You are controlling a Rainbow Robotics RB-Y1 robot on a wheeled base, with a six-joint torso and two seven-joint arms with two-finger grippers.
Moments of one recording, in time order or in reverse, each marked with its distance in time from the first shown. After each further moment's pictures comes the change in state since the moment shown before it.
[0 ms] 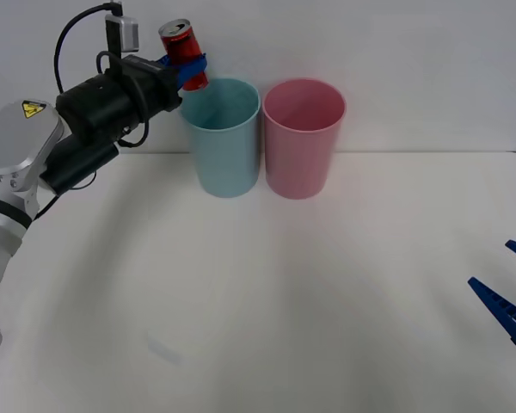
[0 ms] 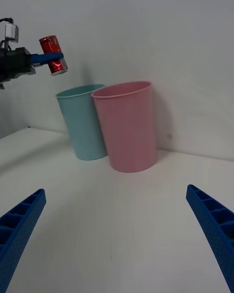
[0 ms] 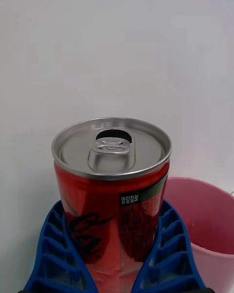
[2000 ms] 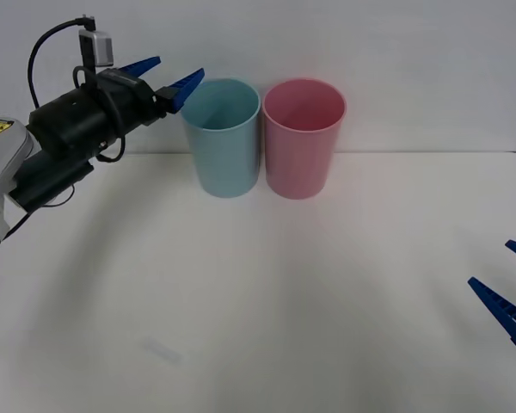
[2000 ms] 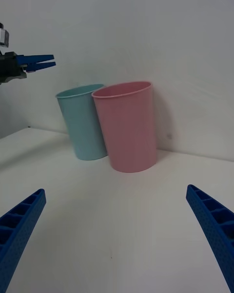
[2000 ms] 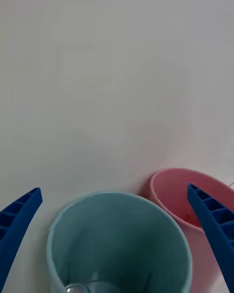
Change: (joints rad) right arm 0.000 0.000 0.000 0.000 0.000 0.000 0.000; left arm 0.142 0.092 0.008 -0.131 0.148 -0.007 -0.061
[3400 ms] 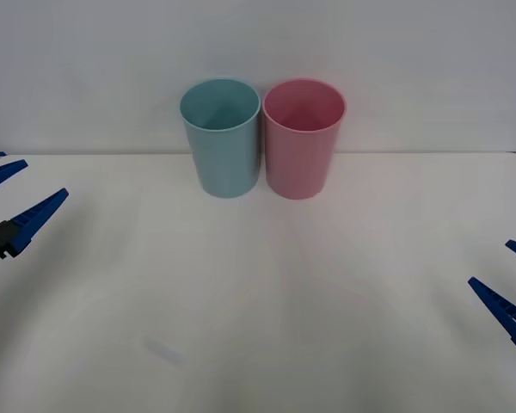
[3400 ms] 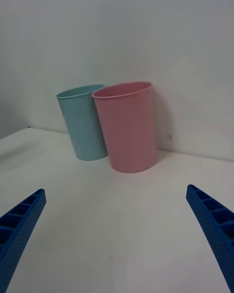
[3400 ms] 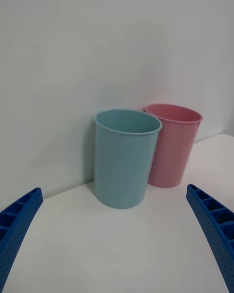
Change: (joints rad) right arm 0.000 0.000 0.000 0.000 0.000 0.000 0.000; left arm 0.764 0.008 0.602 -0.411 0.072 -0.483 -0.115
